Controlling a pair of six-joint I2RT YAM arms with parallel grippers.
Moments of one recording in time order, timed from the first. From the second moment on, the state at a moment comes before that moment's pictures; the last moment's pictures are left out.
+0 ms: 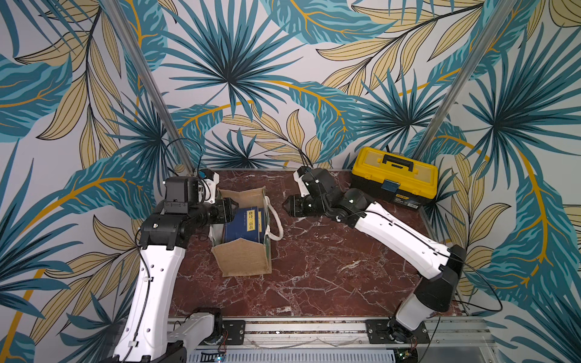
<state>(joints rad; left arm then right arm) -0.01 1.06 1.43 -1.05 0.28 -0.18 0.81 1.62 1.70 -0.75 0.04 0.59</state>
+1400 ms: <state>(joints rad) 0.40 0.90 0.42 -0.09 0.20 -0.12 0.14 1.03 0.25 0.39 0.60 0.06</state>
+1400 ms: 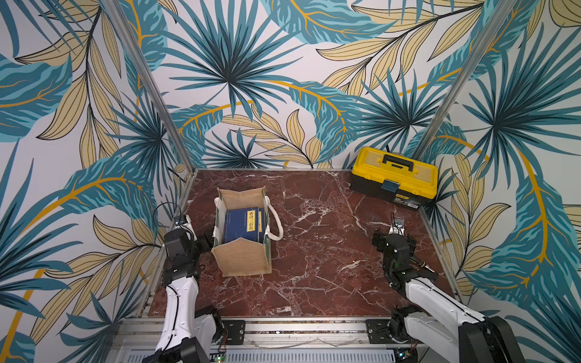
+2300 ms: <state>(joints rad) 0.15 1.28 0.33 0.71 0.12 -0.11 0.04 1.51 0.27 1.02 0.39 0.06</state>
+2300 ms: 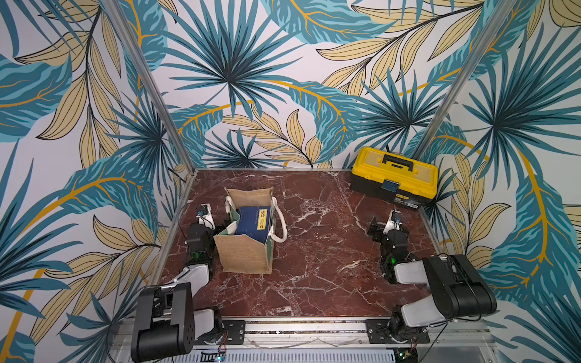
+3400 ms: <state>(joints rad) 0.13 1.49 0.37 0.94 0.12 -0.10 0.04 1.51 0.35 0.91 0.38 0.06</state>
